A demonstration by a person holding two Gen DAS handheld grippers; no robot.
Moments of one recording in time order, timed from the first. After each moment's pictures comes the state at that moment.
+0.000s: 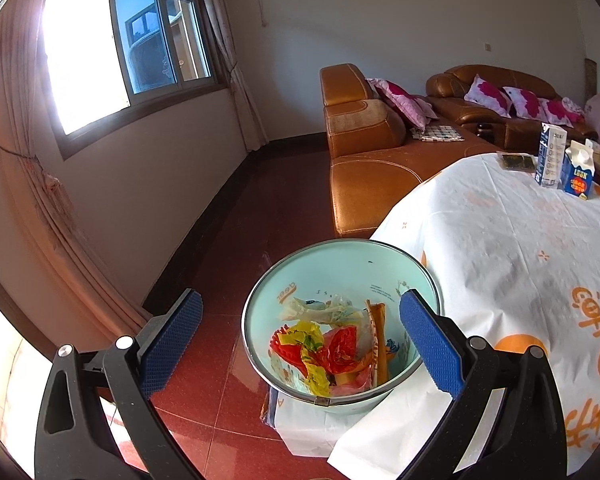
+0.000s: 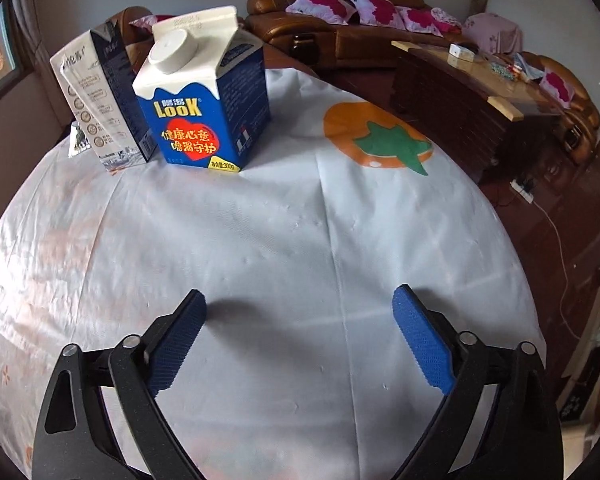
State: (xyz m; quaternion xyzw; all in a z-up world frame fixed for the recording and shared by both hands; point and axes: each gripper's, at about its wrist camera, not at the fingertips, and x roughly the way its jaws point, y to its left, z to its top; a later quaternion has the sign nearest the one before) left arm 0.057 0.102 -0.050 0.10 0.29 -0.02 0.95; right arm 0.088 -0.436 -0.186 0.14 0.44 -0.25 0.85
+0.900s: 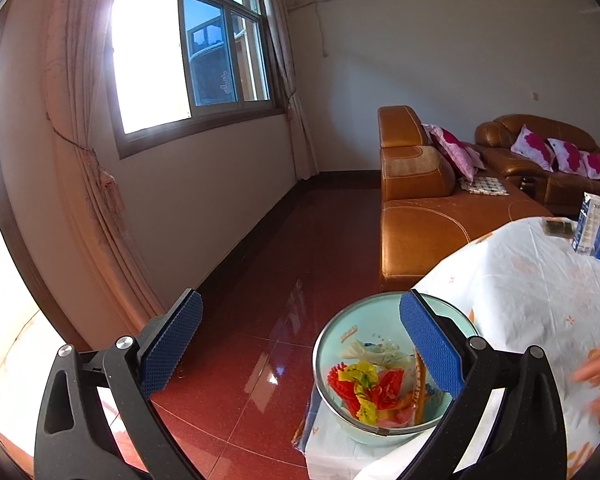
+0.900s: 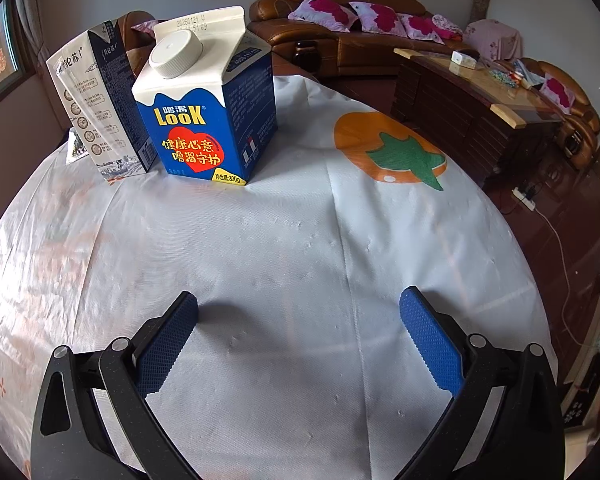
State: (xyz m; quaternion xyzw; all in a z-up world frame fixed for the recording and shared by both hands) left arm 0.046 0.156 -0.003 0.06 0.22 0.07 0.97; right arm 0.097 -0.438 -0.188 0.14 0.42 -0.25 0.86
